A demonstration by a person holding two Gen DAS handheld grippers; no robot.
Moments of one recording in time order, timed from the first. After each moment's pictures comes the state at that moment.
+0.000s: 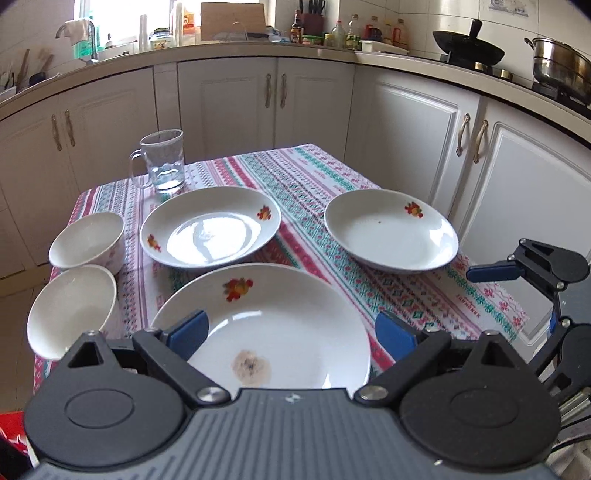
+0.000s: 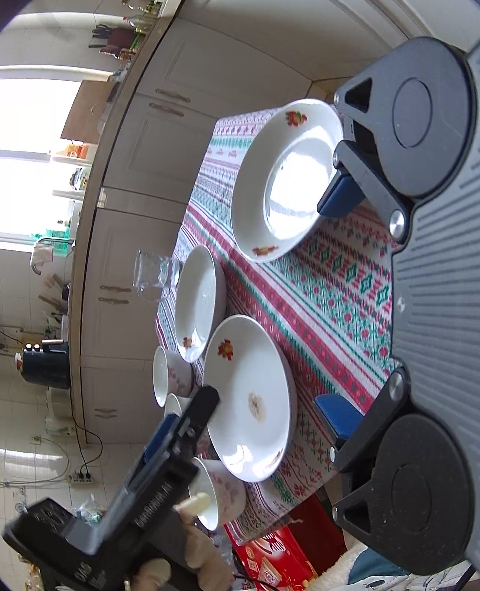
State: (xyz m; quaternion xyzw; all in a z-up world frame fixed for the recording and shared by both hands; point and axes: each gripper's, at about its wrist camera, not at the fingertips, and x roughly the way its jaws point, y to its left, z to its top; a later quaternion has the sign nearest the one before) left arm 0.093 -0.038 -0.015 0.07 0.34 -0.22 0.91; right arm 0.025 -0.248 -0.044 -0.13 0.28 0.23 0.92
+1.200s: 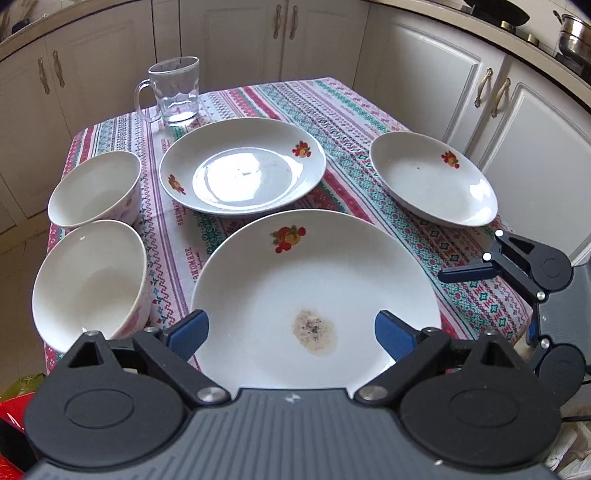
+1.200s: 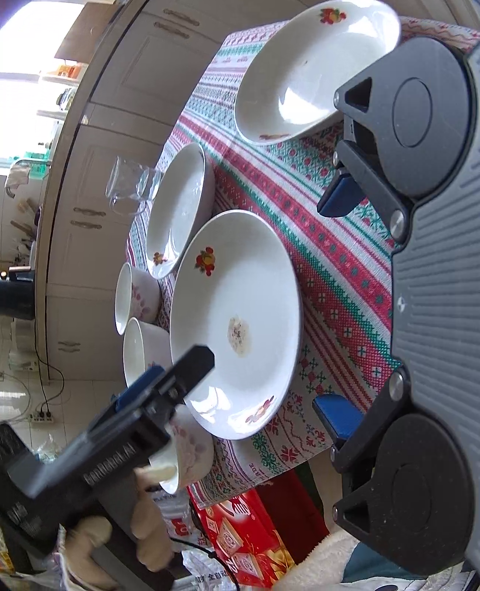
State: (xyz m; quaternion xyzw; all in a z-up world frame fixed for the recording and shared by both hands) left arm 0.153 -0.009 -0.025 0.08 0.45 -0.23 0.86; right arm 0.064 -0.183 -0.077 -0.16 0.32 0.33 0.87
